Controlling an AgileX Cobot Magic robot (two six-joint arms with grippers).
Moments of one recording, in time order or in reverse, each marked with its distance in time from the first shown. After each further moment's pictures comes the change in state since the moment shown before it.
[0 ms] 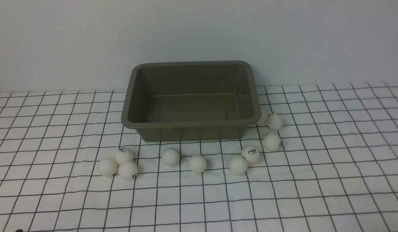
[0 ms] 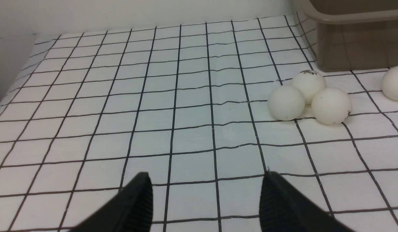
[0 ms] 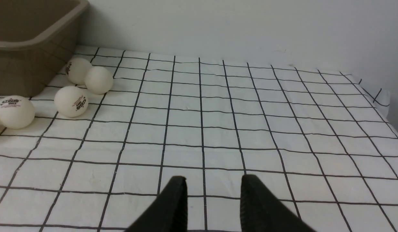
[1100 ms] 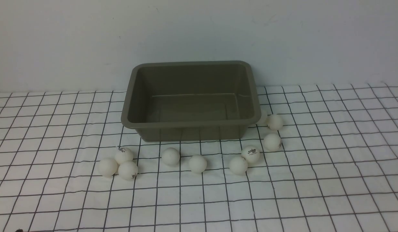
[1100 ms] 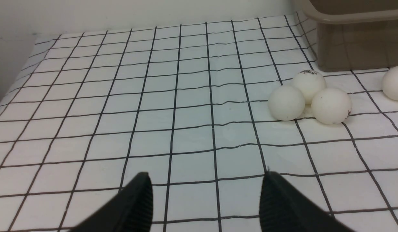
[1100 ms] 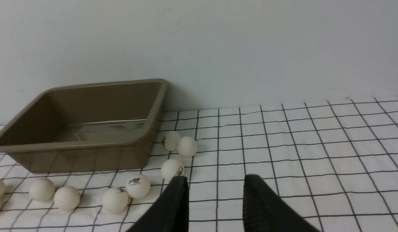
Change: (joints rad) right arm 0.000 0.075 -0.482 0.227 0.399 0.078; left arm 0.000 0.000 0.000 0.000 0.000 0.000
